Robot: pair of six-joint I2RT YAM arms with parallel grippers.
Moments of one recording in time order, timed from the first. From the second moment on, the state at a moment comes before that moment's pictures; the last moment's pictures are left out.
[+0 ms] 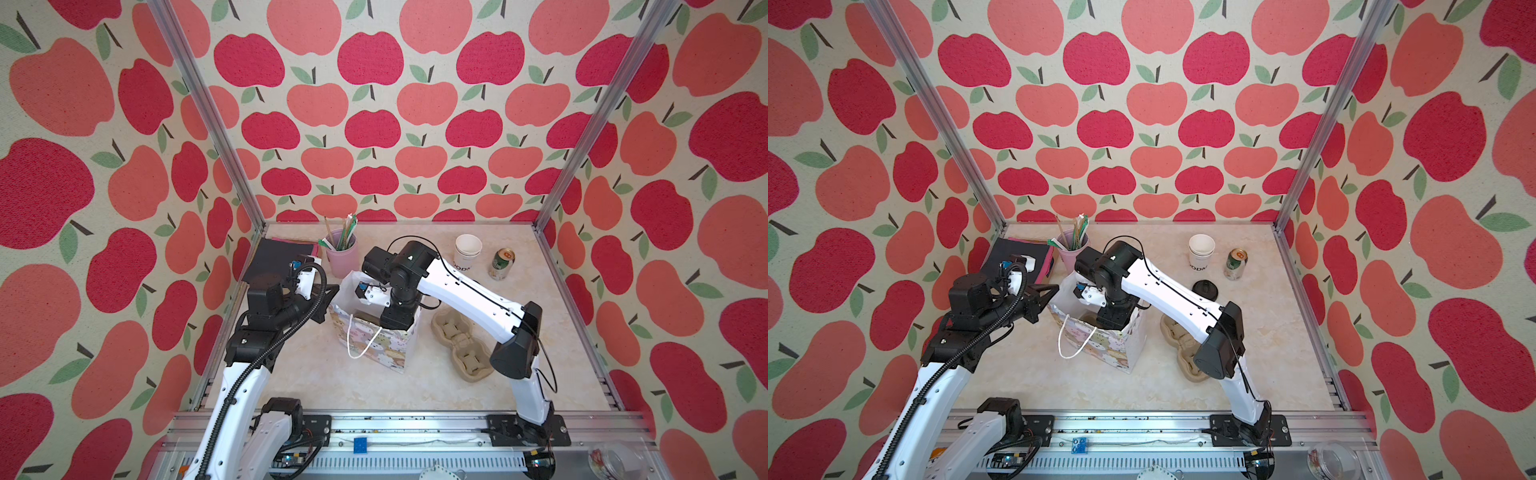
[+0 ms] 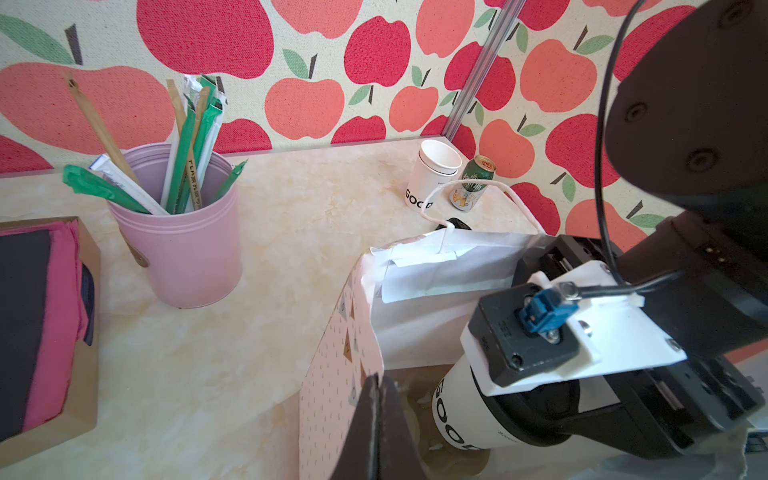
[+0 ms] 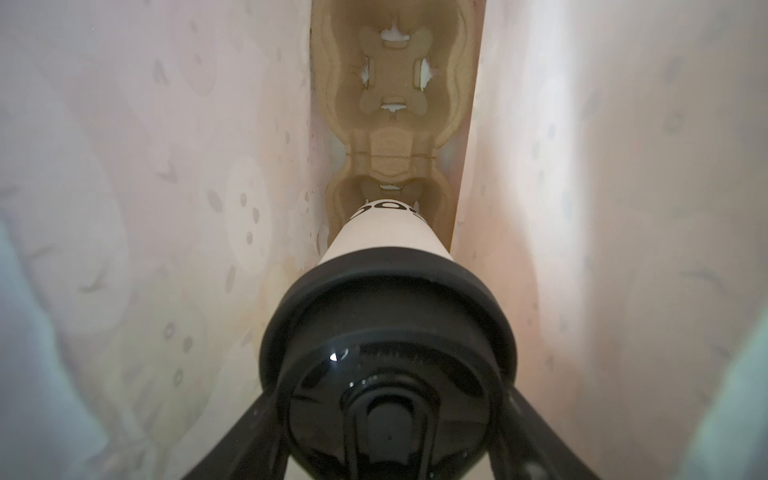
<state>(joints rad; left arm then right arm) -0.09 0.79 0.81 -0.45 0.63 -0.04 1.08 2.07 2.22 -1.65 -0.04 -0.22</state>
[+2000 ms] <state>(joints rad) -0.09 0.79 0.81 -0.45 0.63 -0.04 1.07 2.13 2.10 -1.55 -0.06 -0.22</state>
